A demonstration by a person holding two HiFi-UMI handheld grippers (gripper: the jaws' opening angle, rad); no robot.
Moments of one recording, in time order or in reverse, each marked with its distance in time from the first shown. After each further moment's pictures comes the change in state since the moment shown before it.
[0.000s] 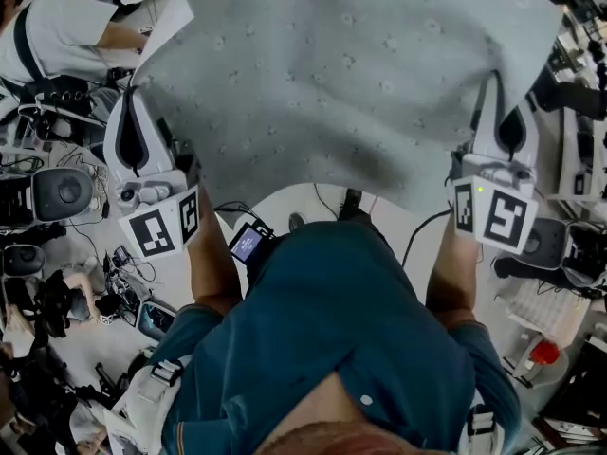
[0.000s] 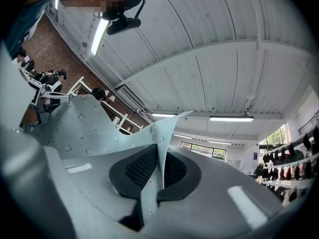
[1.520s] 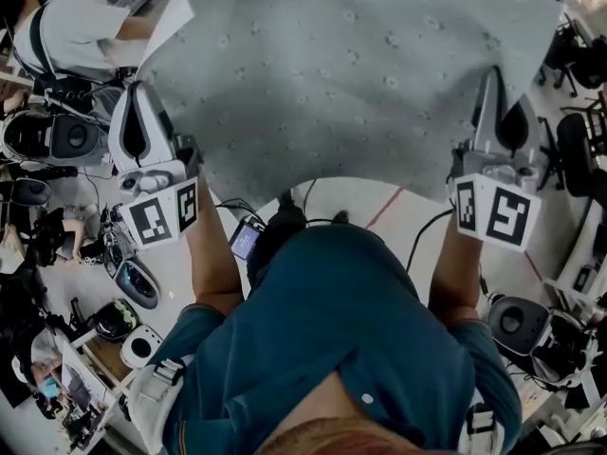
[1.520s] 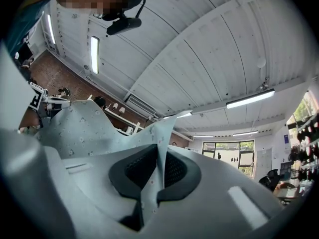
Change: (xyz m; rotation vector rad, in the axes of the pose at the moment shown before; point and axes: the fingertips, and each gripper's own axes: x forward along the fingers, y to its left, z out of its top) left arm 0.124 -0.102 -0.057 0.171 0.112 0.194; right arm 0.184 -0.118 -0.111 0.145 -0.093 0.259
